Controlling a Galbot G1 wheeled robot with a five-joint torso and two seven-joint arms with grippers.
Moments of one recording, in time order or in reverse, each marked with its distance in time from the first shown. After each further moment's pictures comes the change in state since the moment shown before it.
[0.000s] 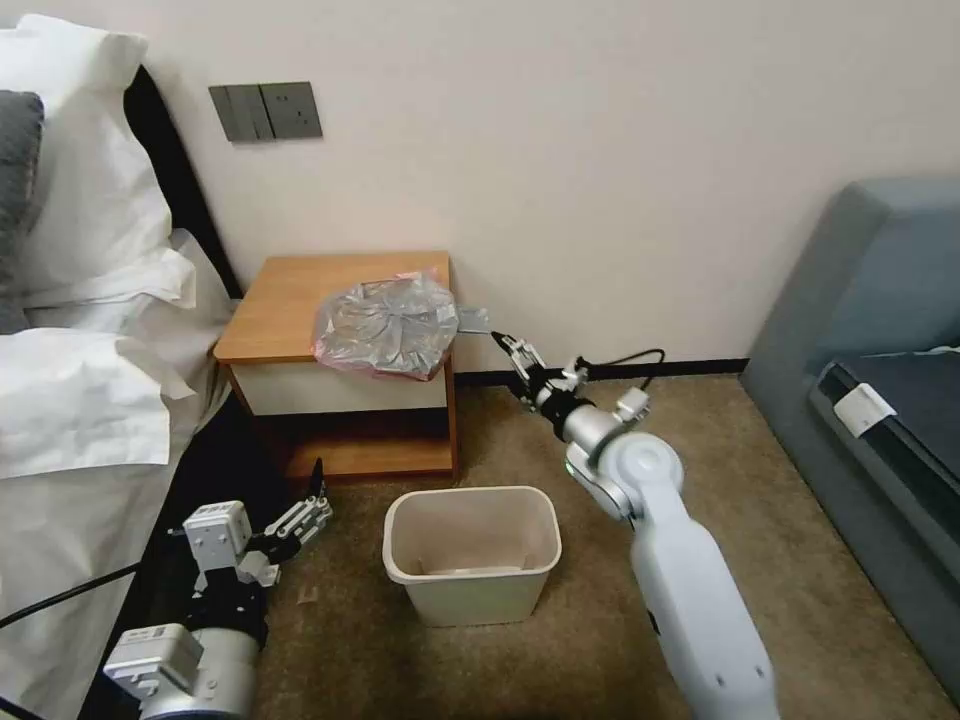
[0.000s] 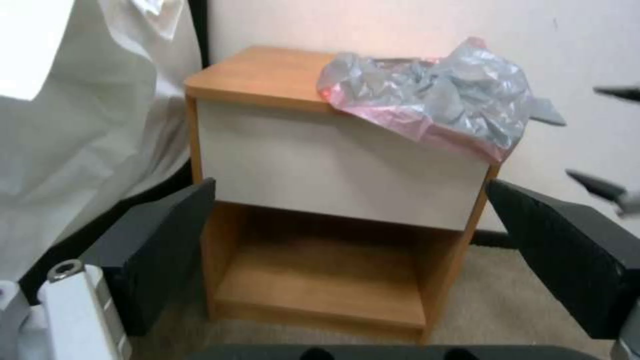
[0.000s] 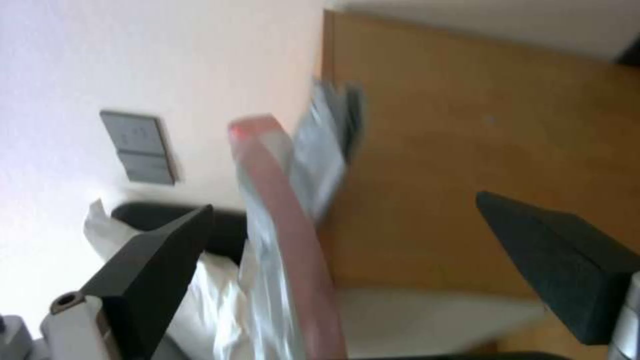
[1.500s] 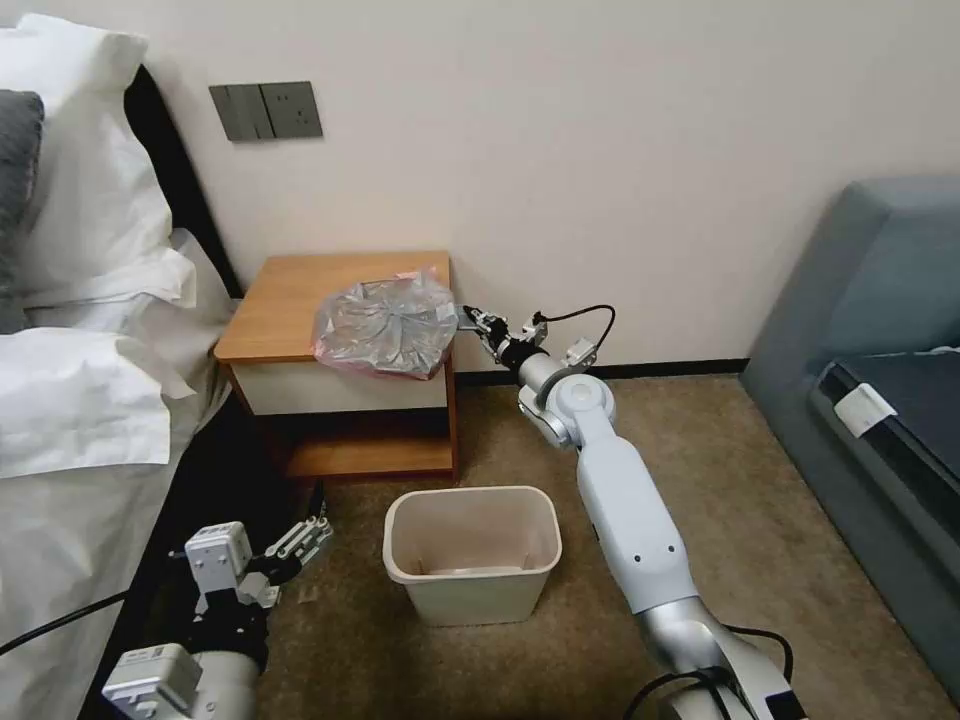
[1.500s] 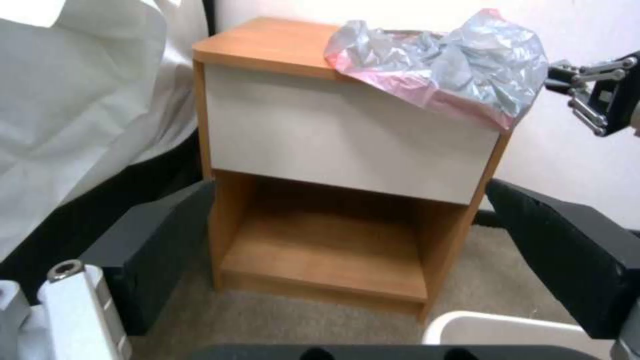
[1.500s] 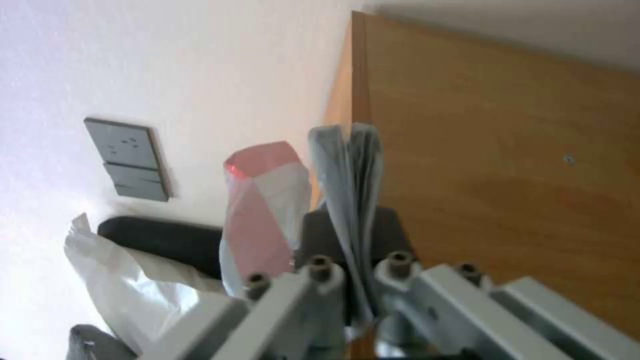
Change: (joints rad) left arm 0.053 -0.034 0.000 0.002 0.009 -0.008 0.015; right arm 0.169 0.080 -0.034 -0.224 -0.093 0.053 -0.071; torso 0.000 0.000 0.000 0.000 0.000
